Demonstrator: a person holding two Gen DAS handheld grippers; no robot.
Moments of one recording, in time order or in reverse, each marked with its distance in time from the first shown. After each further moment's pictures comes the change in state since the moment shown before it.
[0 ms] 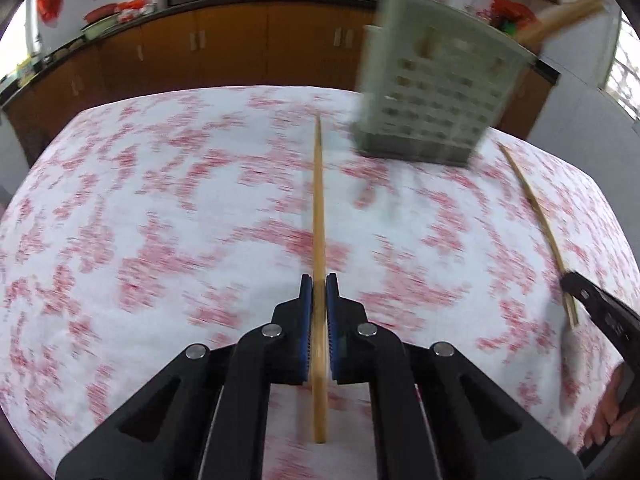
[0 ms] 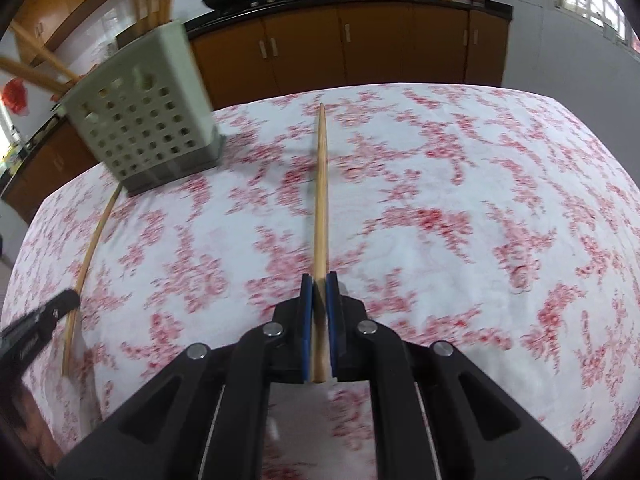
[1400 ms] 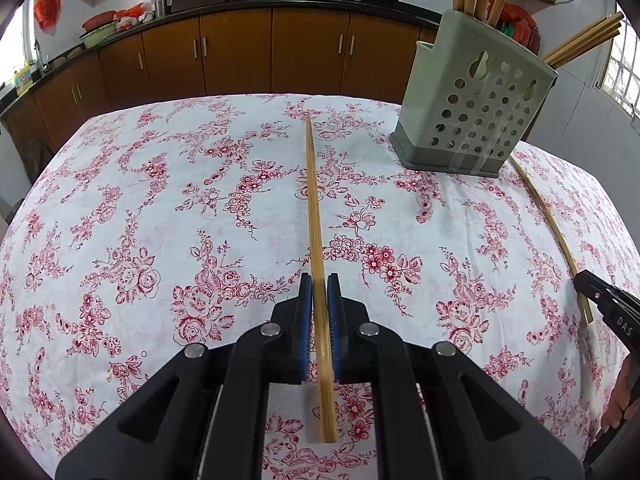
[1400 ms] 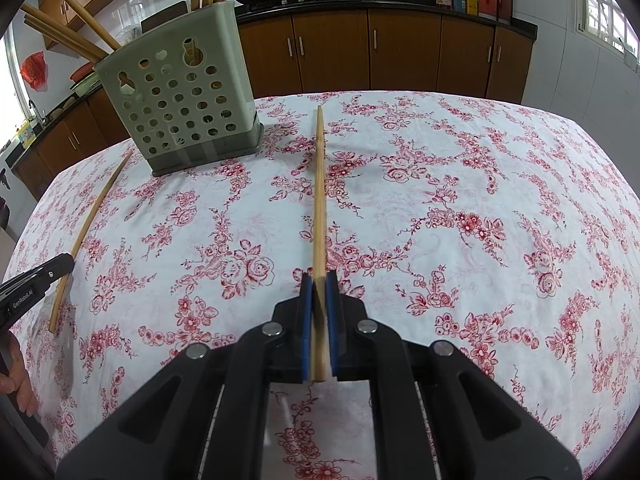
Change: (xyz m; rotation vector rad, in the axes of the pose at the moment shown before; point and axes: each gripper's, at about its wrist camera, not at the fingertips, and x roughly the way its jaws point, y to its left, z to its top) left arm 0.003 0.033 0.007 0.038 -0.022 -0.028; right arm 0.000 0.017 -0.006 -0.076 -0.018 0.005
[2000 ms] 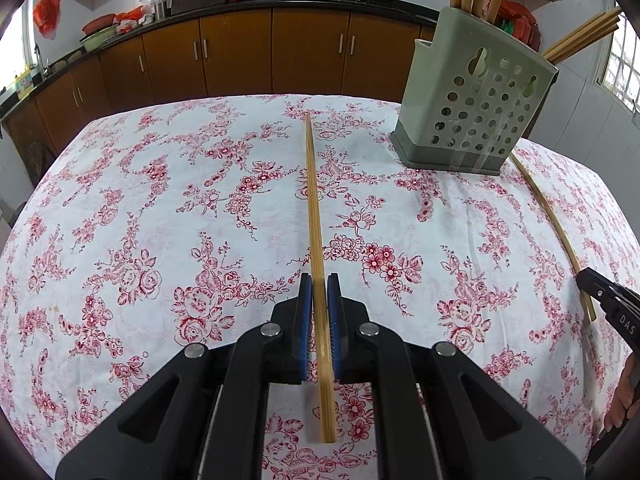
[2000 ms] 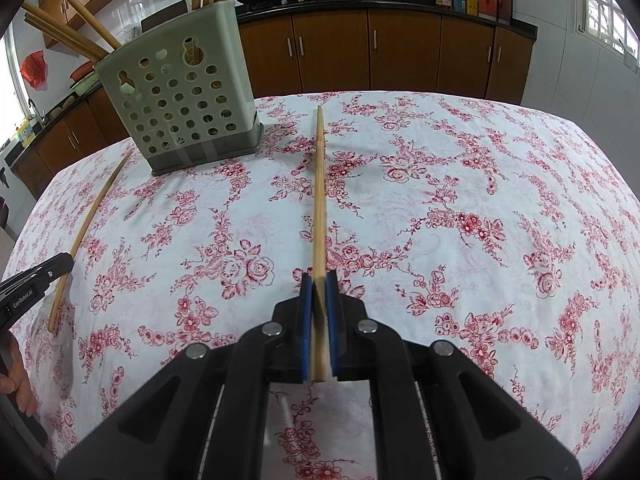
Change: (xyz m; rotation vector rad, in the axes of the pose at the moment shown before) left arm 0.000 -0.002 0.000 0.015 0.000 0.018; right arm 0.000 0.001 0.000 -0.002 0.000 -0.004
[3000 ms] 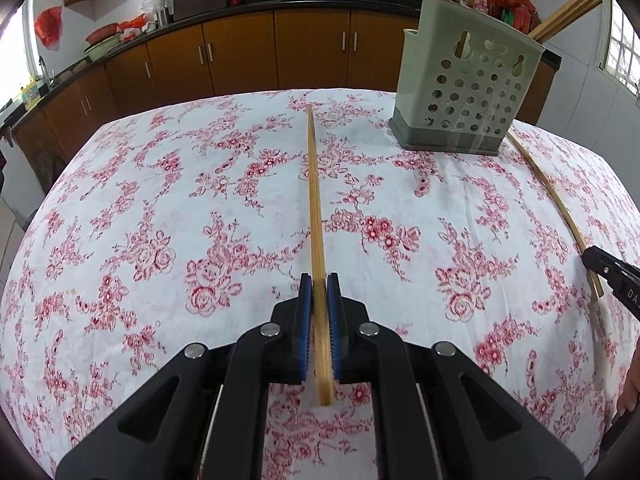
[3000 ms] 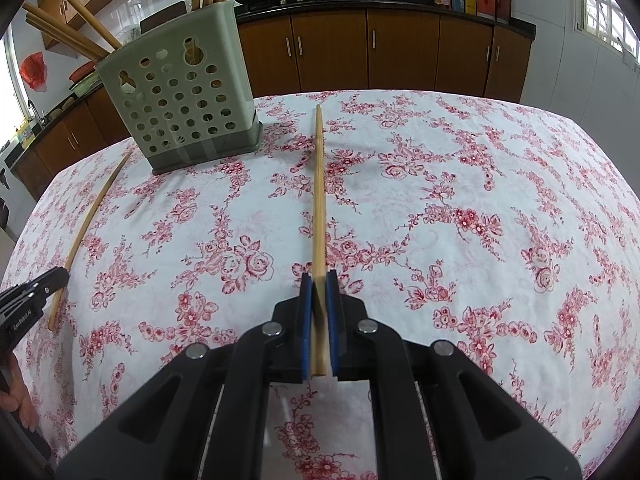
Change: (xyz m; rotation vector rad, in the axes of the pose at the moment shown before) left arm -0.015 -0.006 -0.016 0.035 0.006 0.049; right arm -0.003 0.000 -0.004 0.008 0.001 0.003
